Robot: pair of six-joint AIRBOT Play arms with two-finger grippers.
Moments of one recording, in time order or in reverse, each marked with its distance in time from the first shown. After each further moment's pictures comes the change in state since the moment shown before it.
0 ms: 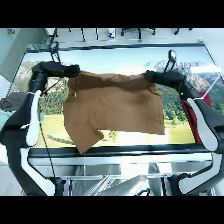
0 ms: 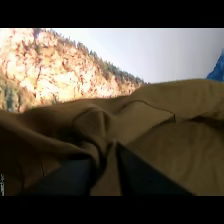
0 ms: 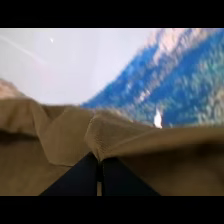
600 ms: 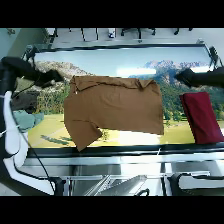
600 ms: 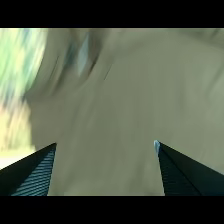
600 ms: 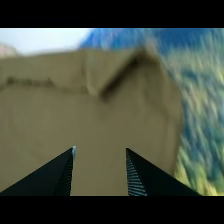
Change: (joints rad) left arm 0.256 0.253 -0.189 0.011 0.496 -0.011; right arm -0.457 0.266 -0.044 -0.084 -0.693 0.000
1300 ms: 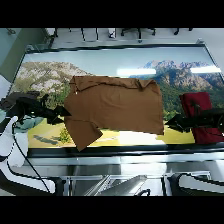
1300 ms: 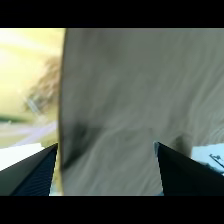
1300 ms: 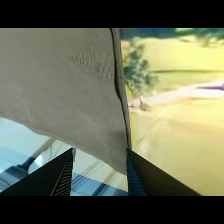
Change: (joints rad) left arm 0.123 -0.005 -0.568 -0.228 -0.098 0.194; right arm -0.086 0.079 -0.597 -0.079 -0.080 -0.094
